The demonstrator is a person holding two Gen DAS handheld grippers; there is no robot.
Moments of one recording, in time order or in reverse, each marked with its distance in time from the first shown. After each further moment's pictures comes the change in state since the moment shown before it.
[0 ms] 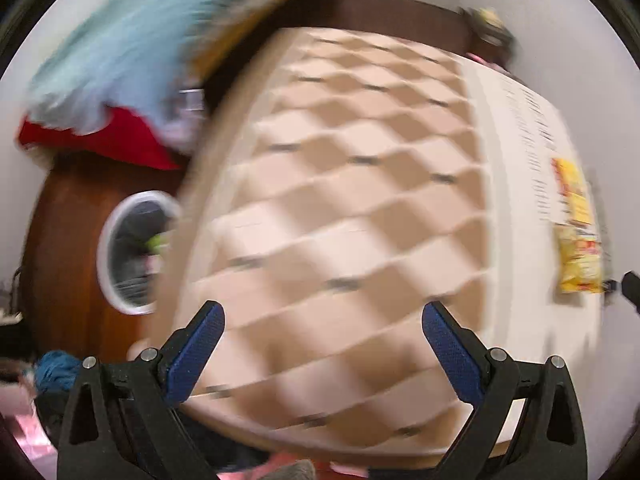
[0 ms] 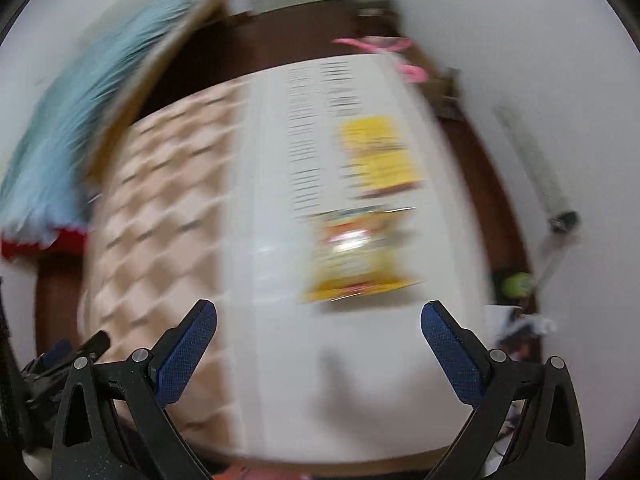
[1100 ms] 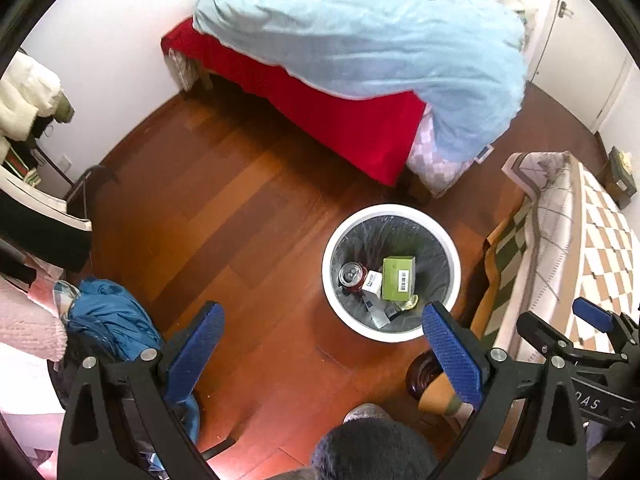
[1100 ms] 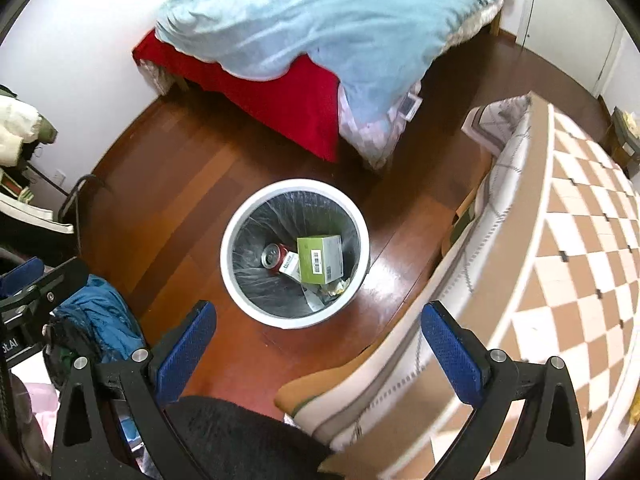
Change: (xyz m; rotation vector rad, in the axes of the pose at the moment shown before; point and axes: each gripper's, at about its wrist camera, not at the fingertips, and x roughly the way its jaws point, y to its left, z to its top) left arm -0.078 0.412 -0.082 -0.463 -0.154 0.238; right arm 0.042 0.503 -0.161 -0.749 0.056 0.337
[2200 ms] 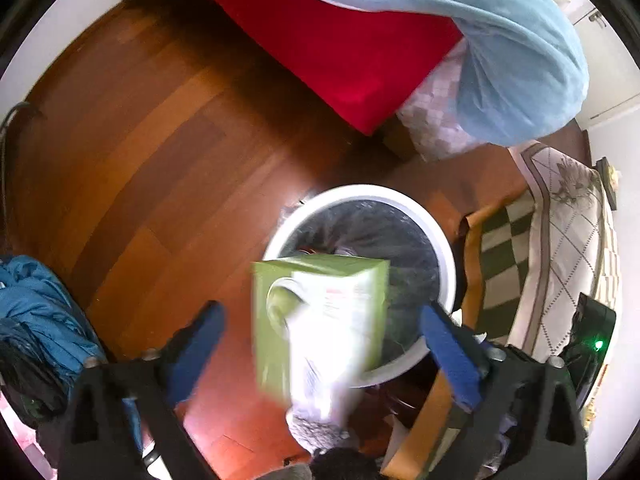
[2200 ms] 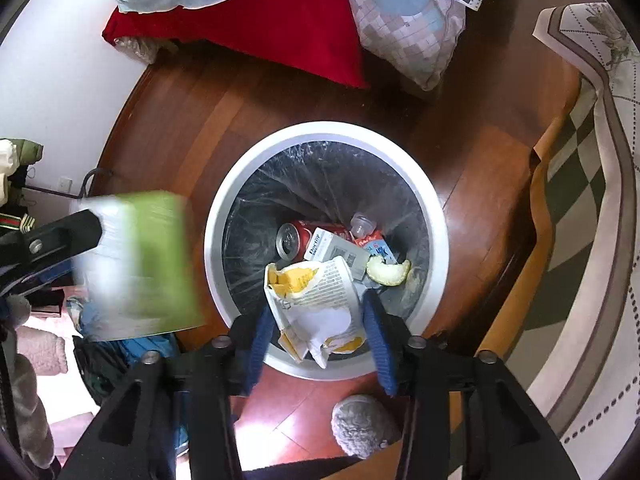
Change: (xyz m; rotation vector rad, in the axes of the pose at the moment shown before) left arm 0.188 -0.005 0.077 -0.100 0.340 -0.209; right arm 0.210 -0.009 0.048 0.137 0.285 0.171
